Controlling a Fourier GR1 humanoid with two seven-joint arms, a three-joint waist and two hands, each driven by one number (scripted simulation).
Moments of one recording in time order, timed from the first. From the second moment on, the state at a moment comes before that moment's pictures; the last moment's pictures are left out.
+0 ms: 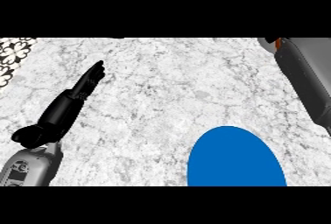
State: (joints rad) left arm -0.24 0.30 -0.12 -1.62 0.04 -0.15 -0.03; right arm -1.14 -0.47 0.27 -0.60 1.06 0.00 1.24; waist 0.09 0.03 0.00
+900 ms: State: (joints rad) left arm -0.21 0.31 -0.09 -1.64 0.04 -0.15 -0.02; right arm -1.05 -0.60 0.06 -0.40 1.22 -0.35 1.12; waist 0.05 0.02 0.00
